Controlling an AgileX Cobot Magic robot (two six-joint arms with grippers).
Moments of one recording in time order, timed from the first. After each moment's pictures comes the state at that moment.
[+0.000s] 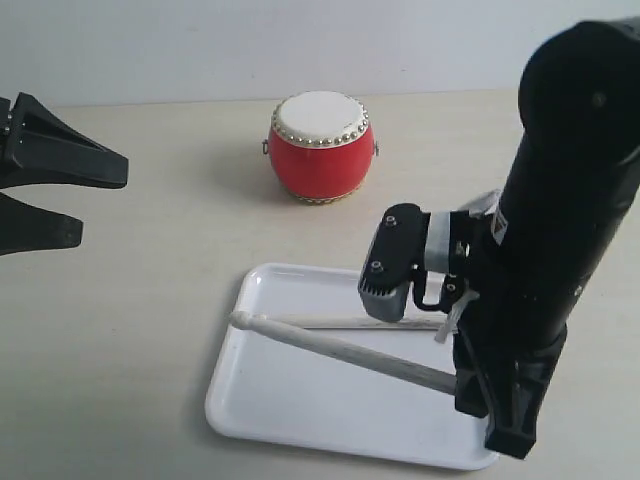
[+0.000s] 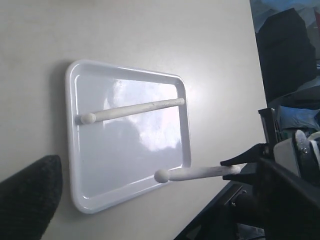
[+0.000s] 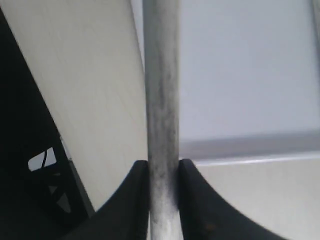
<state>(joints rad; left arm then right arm) 0.07 1.35 -0.76 -1.12 1.11 0.74 0.68 1.52 -0.90 0.20 1.09 -0.70</state>
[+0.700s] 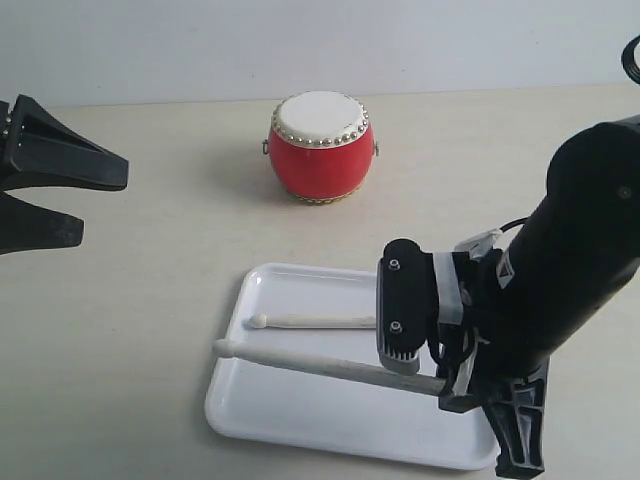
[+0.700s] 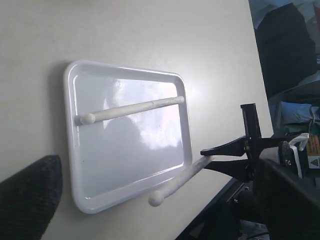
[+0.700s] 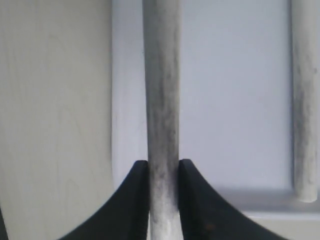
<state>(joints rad) 0.07 1.35 -0.76 -1.12 1.12 0.77 0.68 1.50 -0.73 0.23 0.76 -0.95</state>
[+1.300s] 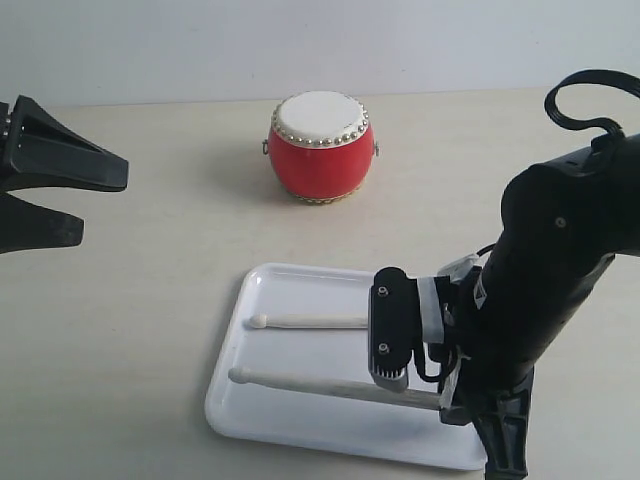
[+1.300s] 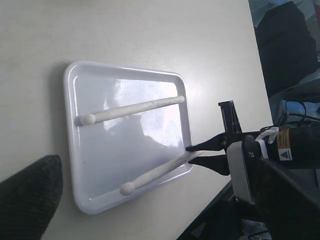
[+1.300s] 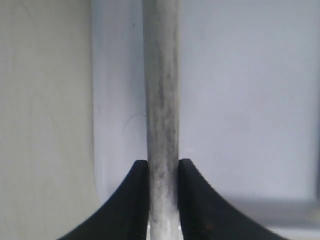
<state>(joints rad) 0.07 1.35 -0.76 -1.12 1.12 0.78 0.68 1.63 -0.73 0.19 0.71 -0.94</state>
